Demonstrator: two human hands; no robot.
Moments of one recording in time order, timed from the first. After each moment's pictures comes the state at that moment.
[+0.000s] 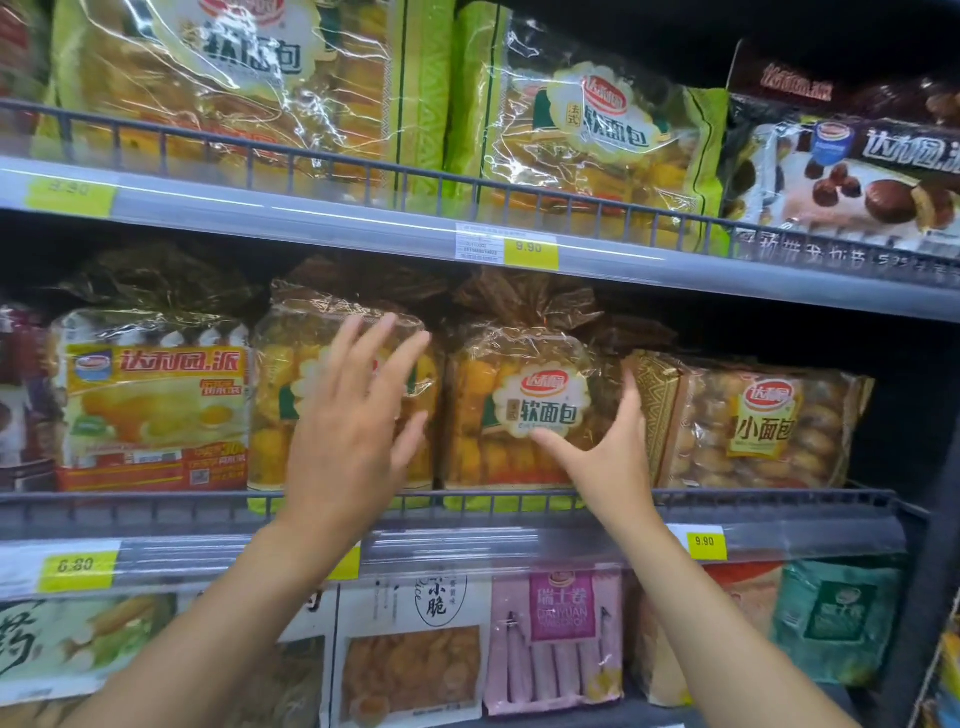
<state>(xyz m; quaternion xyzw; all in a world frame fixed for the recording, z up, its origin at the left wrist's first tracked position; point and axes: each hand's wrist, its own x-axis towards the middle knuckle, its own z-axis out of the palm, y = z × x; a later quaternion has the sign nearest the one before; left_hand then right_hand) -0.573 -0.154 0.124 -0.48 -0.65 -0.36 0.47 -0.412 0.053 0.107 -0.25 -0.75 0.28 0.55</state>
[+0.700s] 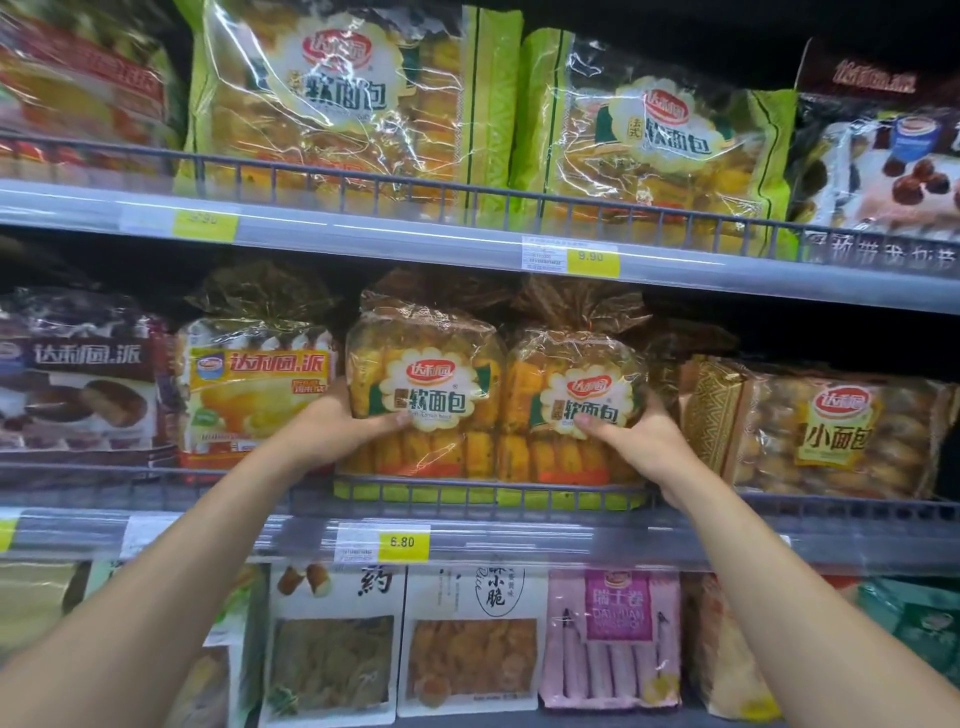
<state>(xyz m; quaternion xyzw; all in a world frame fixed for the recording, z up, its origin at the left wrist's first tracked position) -0.652 -0.212 0.148 -0.38 -0.78 -0.50 -0.07 -0.432 0.071 0.137 -0.29 -0.76 0.41 0.41</state>
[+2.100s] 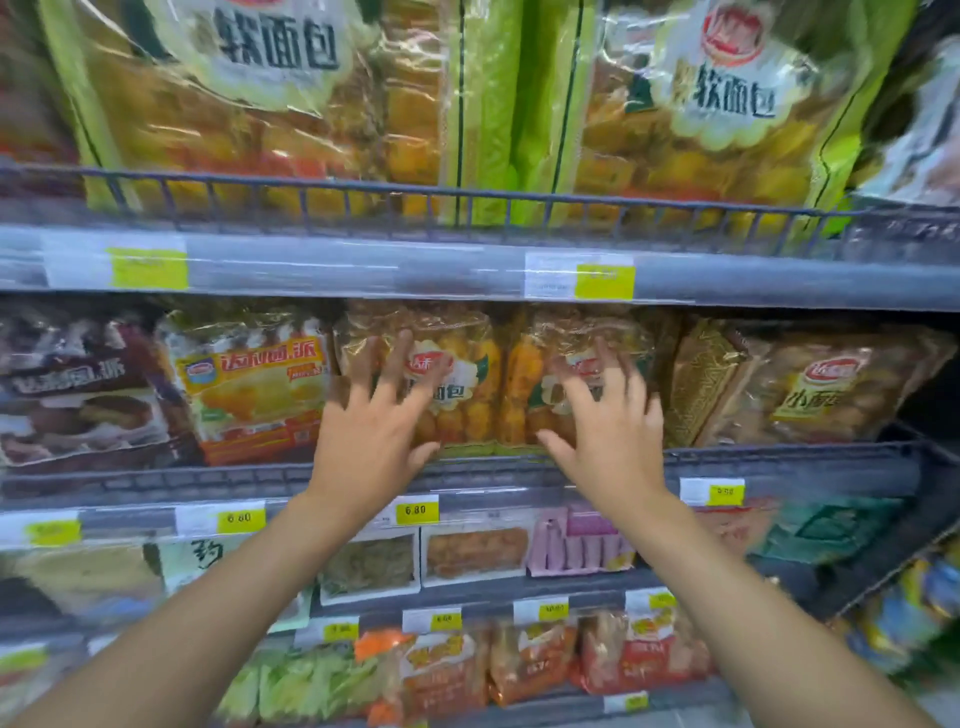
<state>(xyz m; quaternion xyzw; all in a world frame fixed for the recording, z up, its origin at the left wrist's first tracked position) -0.622 -0.197 0.158 -0.47 -0.83 -0.07 0.29 -0.430 -0.015 0.164 -0.34 -0.89 -0.10 0.28</state>
